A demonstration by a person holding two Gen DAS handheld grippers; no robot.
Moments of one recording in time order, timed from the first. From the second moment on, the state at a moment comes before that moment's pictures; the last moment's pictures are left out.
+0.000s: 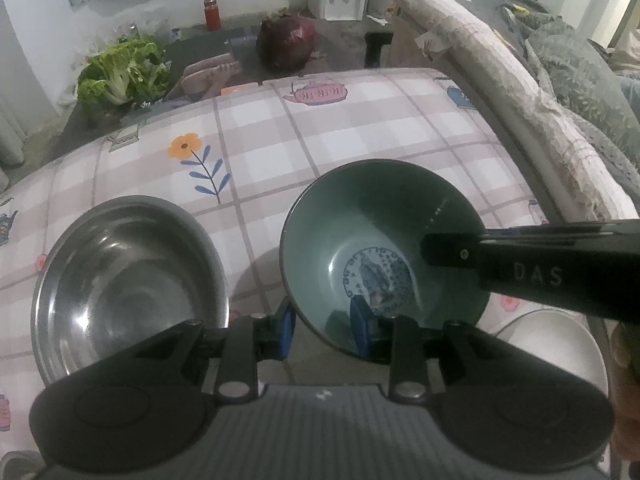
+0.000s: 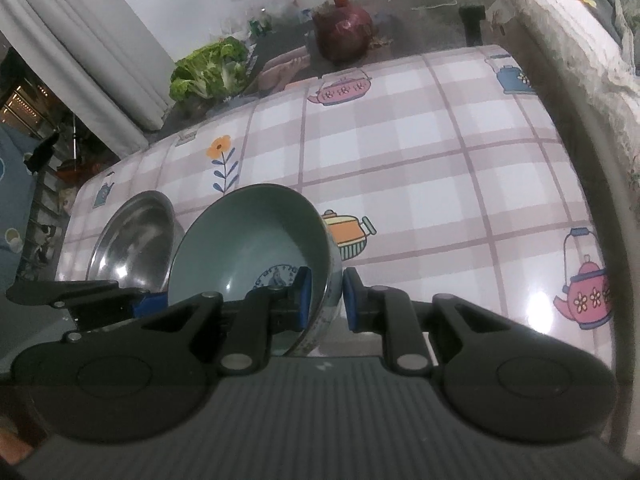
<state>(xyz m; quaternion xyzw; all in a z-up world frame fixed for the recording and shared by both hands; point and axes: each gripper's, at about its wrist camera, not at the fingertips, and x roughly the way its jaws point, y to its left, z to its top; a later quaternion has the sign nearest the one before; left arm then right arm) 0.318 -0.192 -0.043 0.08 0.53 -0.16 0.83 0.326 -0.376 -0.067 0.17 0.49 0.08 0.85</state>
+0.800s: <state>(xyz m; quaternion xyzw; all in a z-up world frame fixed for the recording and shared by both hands) 0.314 -0.098 0.014 0.03 0.48 -0.11 0.87 0.341 -0.287 -0.002 0.13 0.47 0.13 0.86</state>
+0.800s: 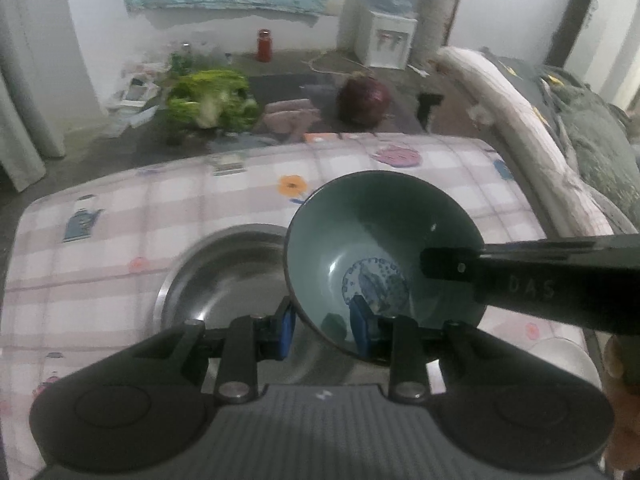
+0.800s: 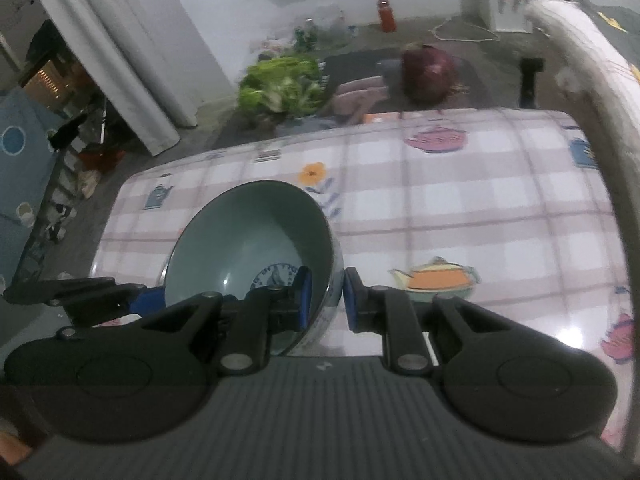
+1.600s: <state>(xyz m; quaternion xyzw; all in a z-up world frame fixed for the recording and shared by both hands) 0.342 -0.014 -0.045 0.01 0.53 -0.08 0.85 0.390 -0.189 -0.066 0.11 0.53 0.16 0.83</state>
